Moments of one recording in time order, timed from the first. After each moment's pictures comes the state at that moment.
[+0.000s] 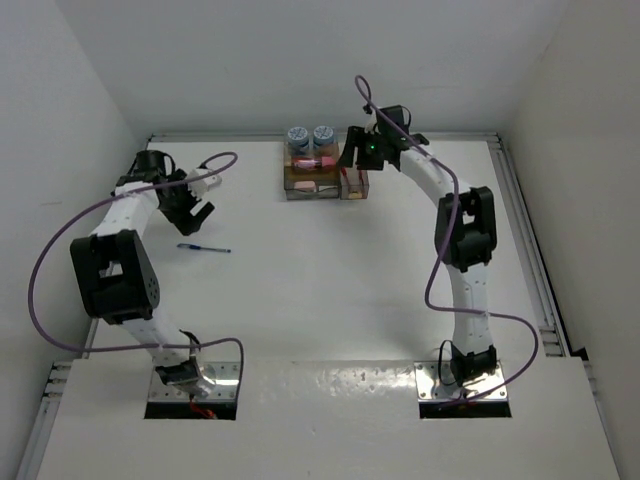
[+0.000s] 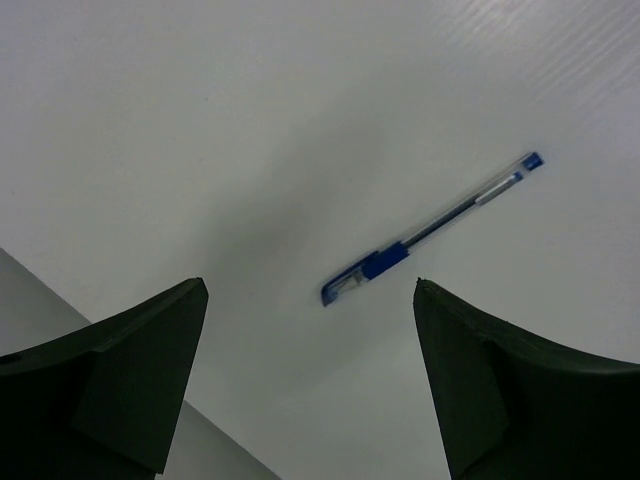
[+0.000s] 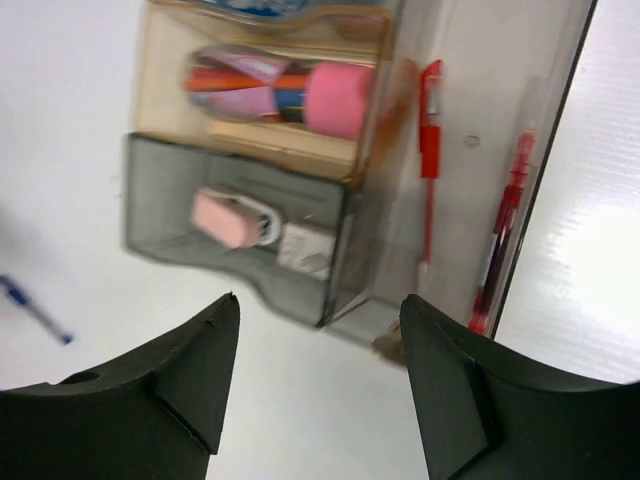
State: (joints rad) left arm 0.19 1.64 1.25 -0.65 0.29 0.94; right arm 0.28 2.31 1.96 -0.39 -0.28 0.33
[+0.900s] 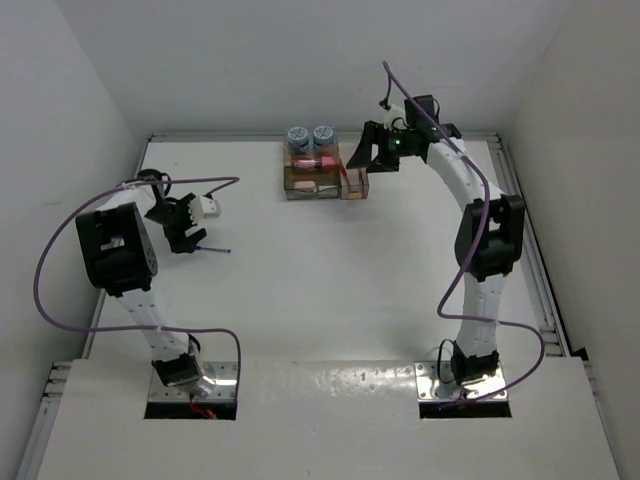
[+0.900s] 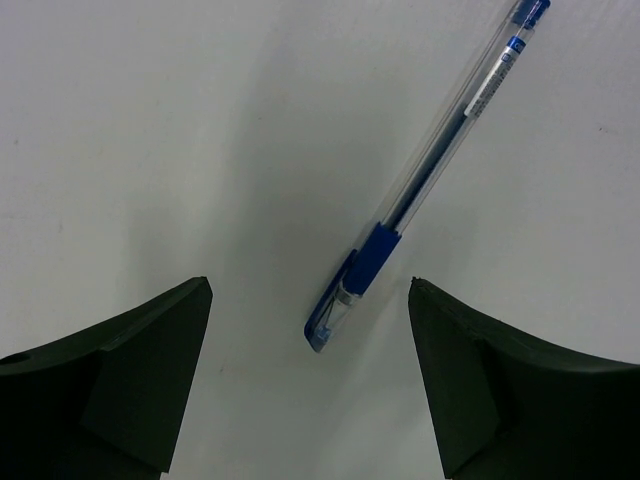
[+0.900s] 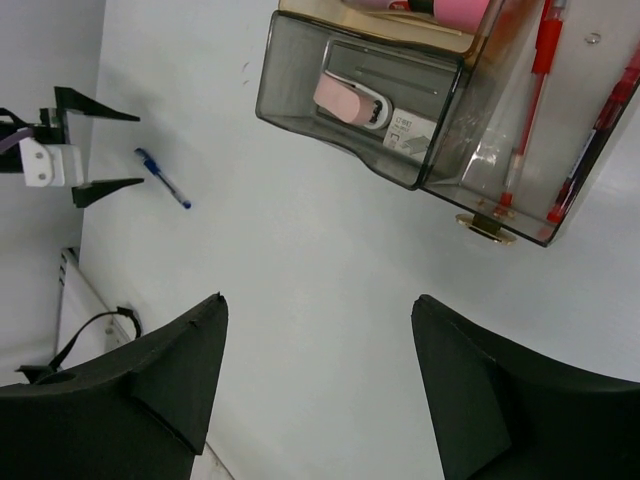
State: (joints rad) left arm 0.30 1.92 1.34 -0.82 0.41 1.46; right arm 0.19 2.10 1.88 -0.59 -0.64 0.26
